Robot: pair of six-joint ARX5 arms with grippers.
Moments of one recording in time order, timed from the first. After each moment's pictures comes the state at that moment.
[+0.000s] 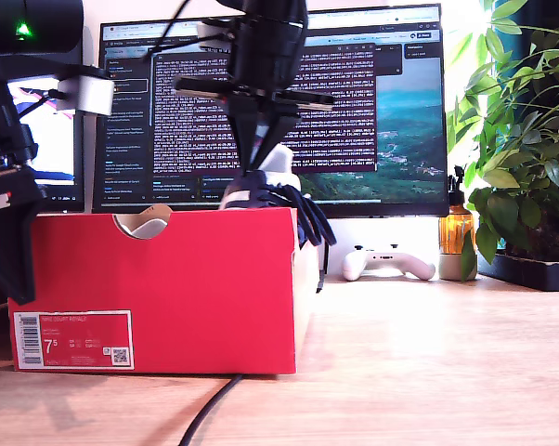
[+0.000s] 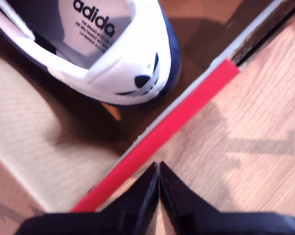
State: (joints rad) left arm -0.56 1.29 0.80 -0.68 -0.08 0.34; right arm 0.72 2.18 2.21 -1.06 0.16 0.16
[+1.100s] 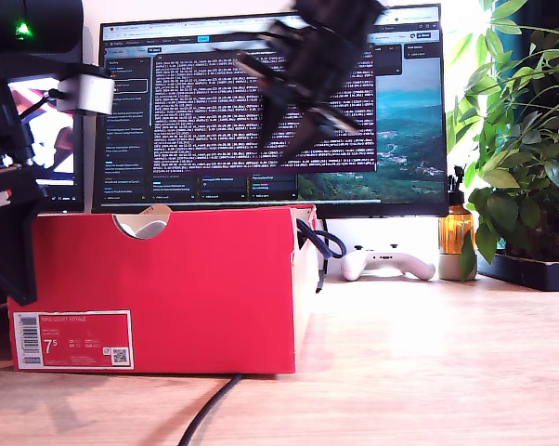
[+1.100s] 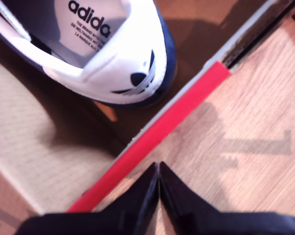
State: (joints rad) left arm -0.56 1.29 0.80 -0.68 -0.06 0.34; right arm 0.44 2.18 2.22 -0.95 -0.32 0.19
